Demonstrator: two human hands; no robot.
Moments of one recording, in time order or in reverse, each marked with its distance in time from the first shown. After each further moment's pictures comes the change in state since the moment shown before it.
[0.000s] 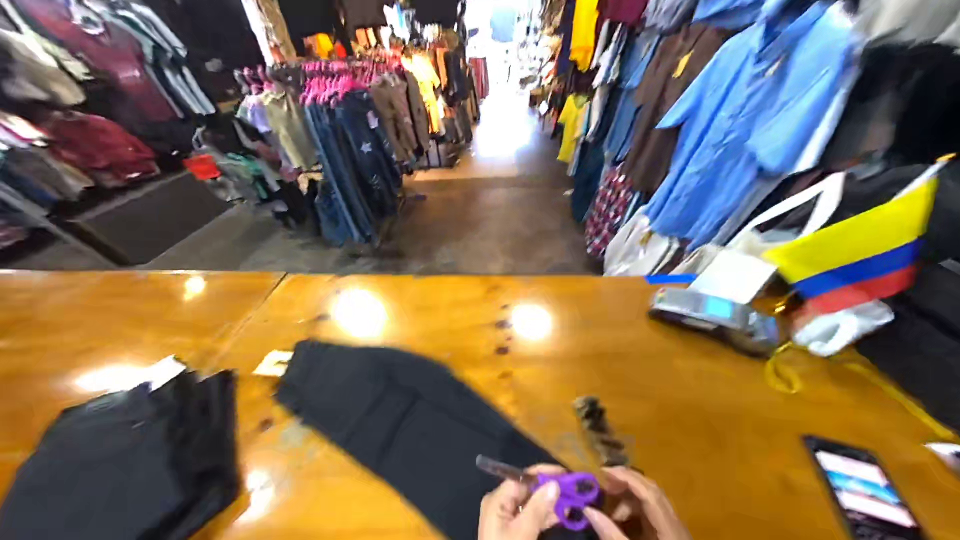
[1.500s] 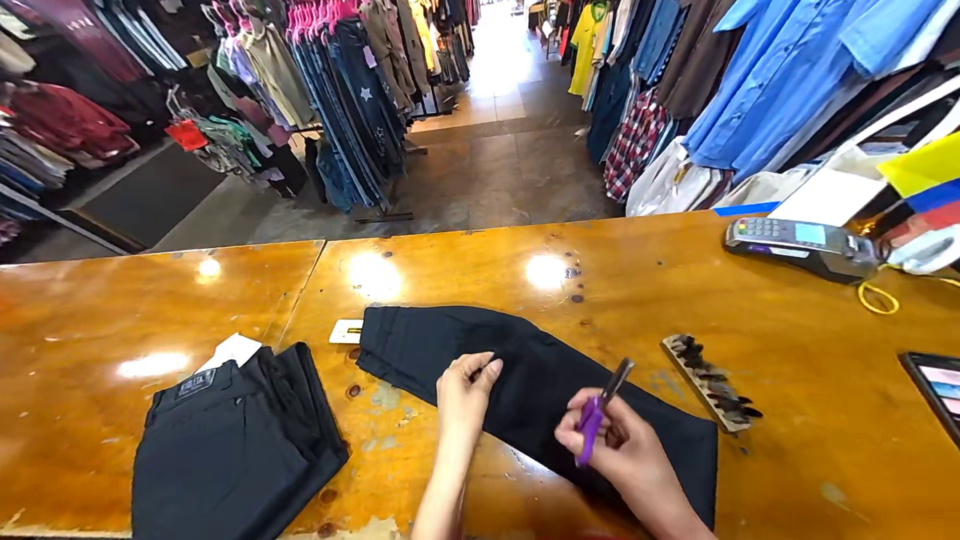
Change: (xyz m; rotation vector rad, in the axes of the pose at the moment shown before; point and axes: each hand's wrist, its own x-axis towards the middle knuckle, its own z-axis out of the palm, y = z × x) left_hand 0.083 0.085 -0.188 0.802 0.175 0.075; right_hand 0.024 -0.056 0.157 0.311 -0.160 0.198
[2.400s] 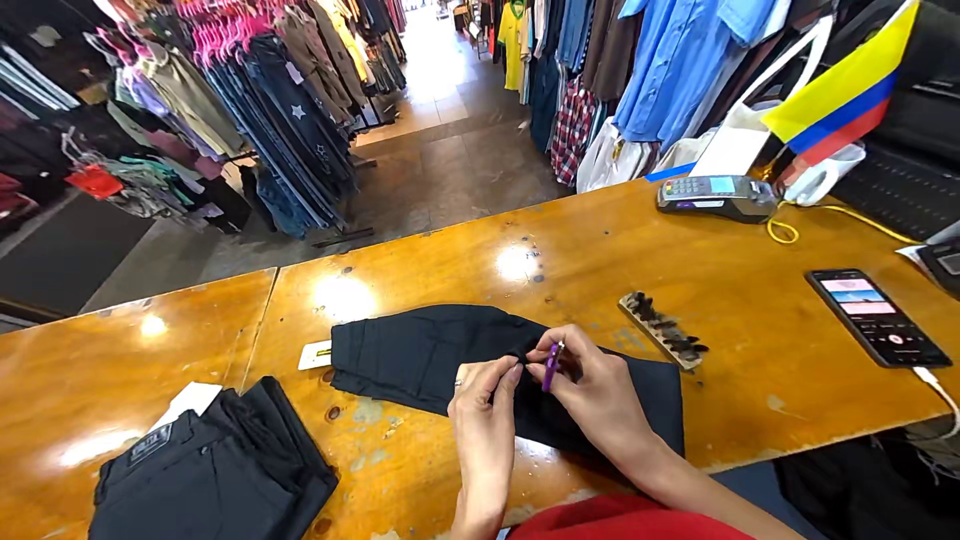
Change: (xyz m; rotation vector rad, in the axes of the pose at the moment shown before) left_hand -0.057 0.032 0.027 -0.092 0.122 0.424; right_hand 0.019 -0.024 0.014 -0.543 0.249 -0.291
